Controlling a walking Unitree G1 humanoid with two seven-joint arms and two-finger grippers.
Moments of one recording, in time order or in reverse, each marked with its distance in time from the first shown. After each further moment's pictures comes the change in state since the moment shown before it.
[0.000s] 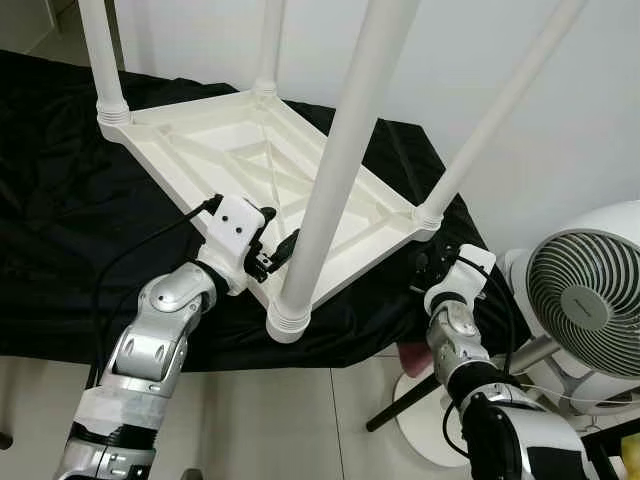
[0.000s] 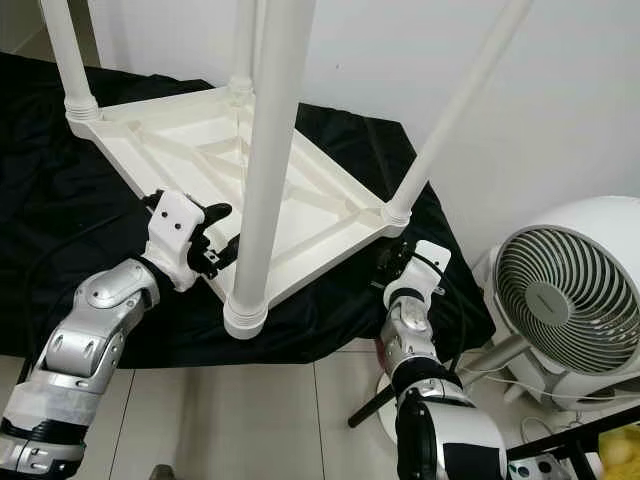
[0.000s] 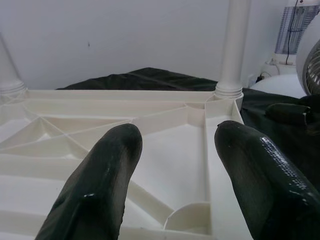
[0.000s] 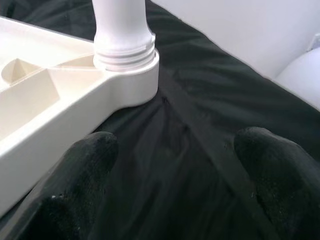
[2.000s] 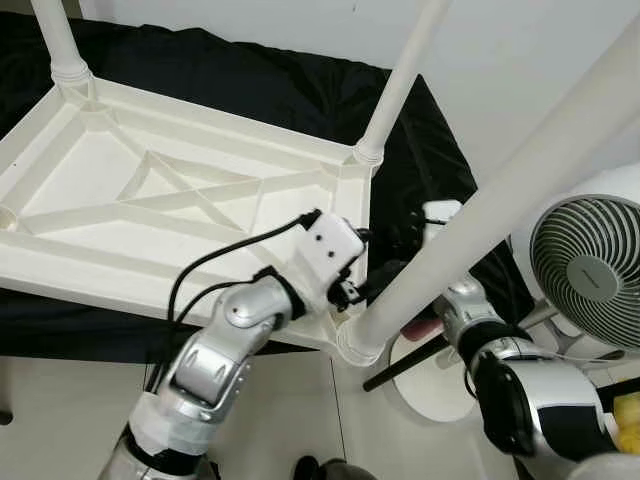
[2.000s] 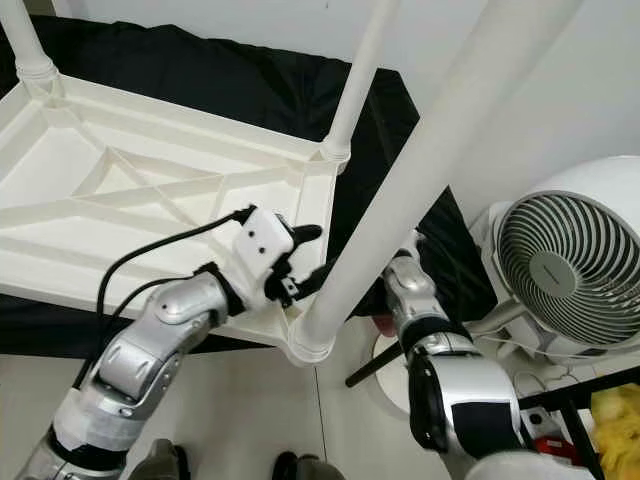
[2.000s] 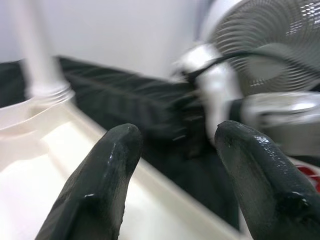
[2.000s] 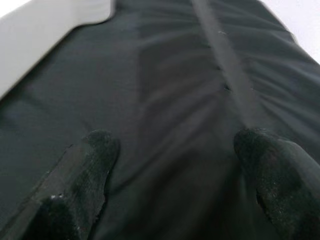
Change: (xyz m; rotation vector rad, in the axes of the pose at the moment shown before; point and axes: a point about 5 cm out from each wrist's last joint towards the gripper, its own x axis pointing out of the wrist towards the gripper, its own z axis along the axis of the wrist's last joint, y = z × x) left arm 0.023 -0.069 0.026 -0.037 -0.031 -0.247; right arm 0.011 0.022 0.025 -0.237 -0.043 0.299
